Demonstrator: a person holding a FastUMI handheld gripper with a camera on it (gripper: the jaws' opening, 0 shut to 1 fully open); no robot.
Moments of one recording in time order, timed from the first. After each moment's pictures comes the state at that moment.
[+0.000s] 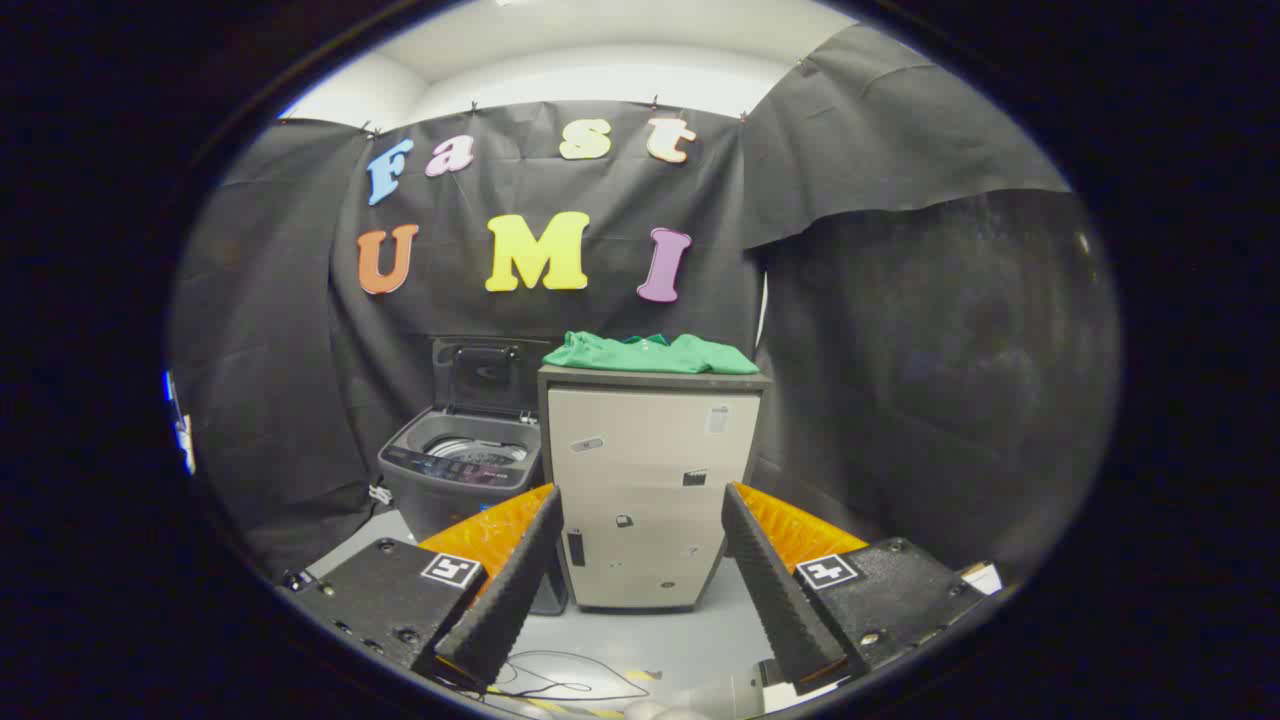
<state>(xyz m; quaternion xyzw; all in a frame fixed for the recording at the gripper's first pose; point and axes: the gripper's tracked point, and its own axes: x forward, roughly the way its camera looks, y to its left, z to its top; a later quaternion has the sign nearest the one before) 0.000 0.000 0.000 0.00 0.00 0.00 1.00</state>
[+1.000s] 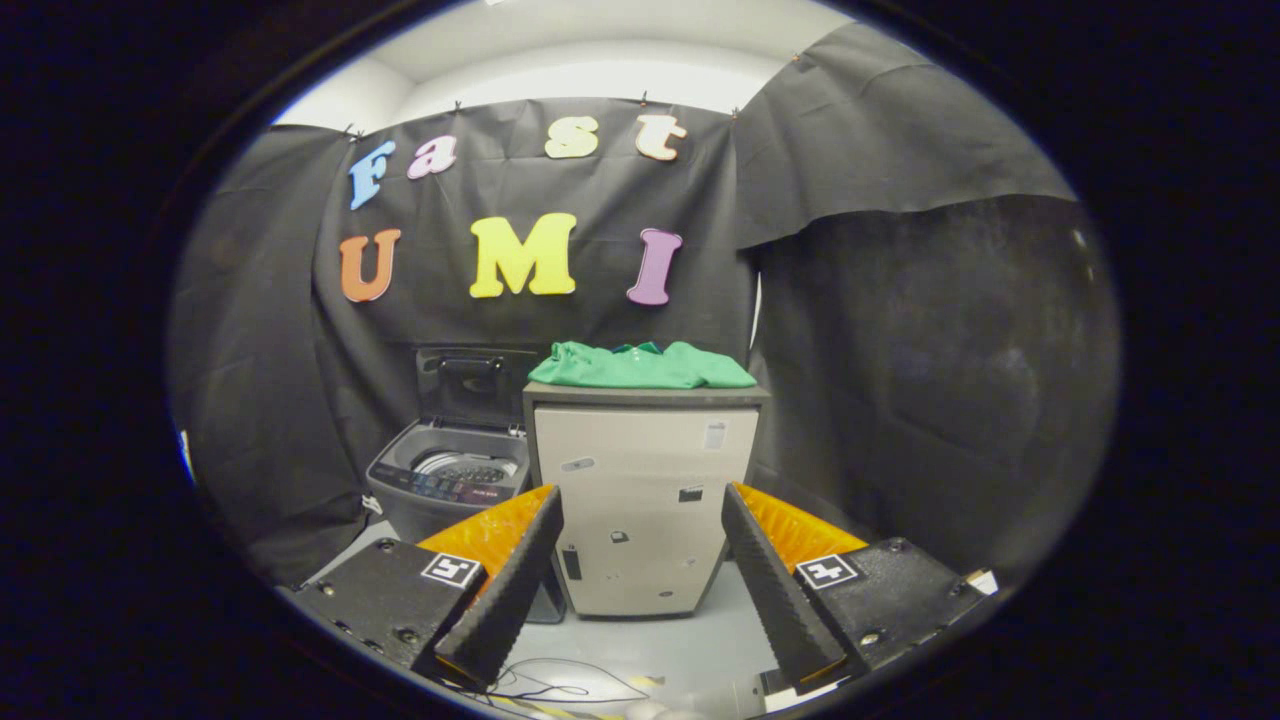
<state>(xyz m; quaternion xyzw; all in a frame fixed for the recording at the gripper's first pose) 0.034 -0.003 0.045 0.01 0.00 -0.02 1.00</state>
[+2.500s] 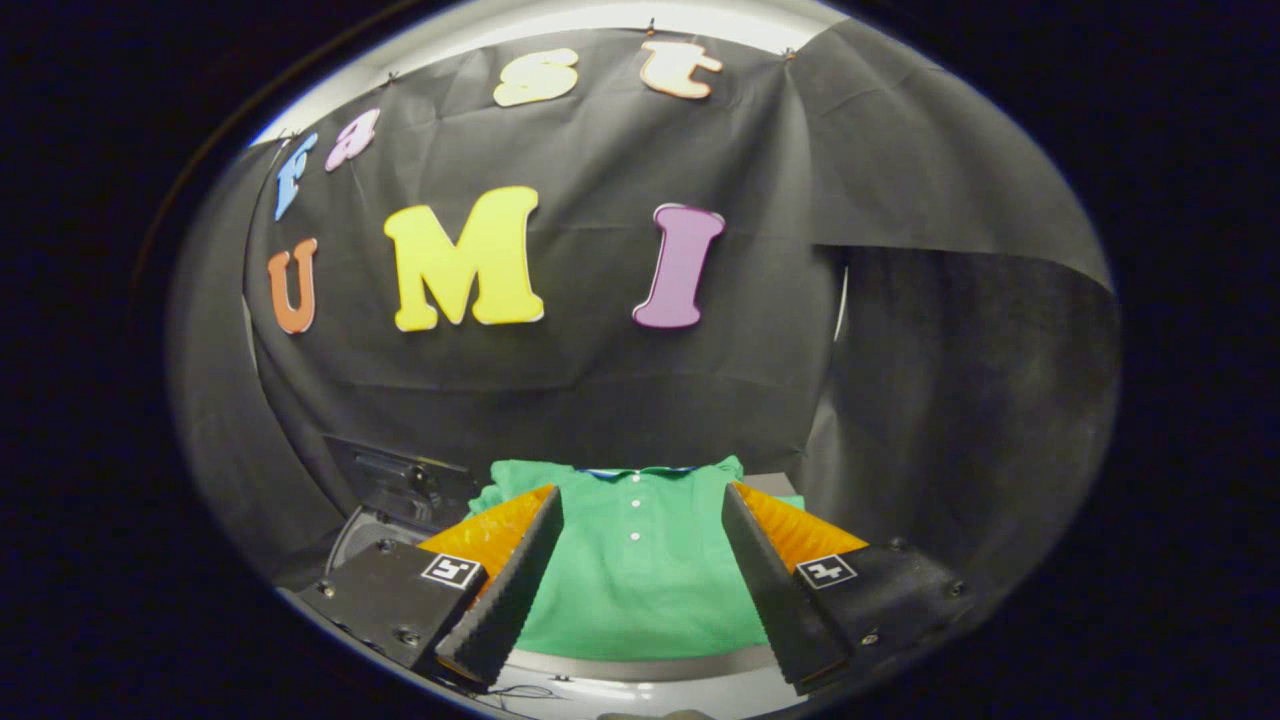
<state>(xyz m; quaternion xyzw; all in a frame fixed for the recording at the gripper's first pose) 0.446 -0.007 0.250 -0.01 0.11 0.02 0.99</state>
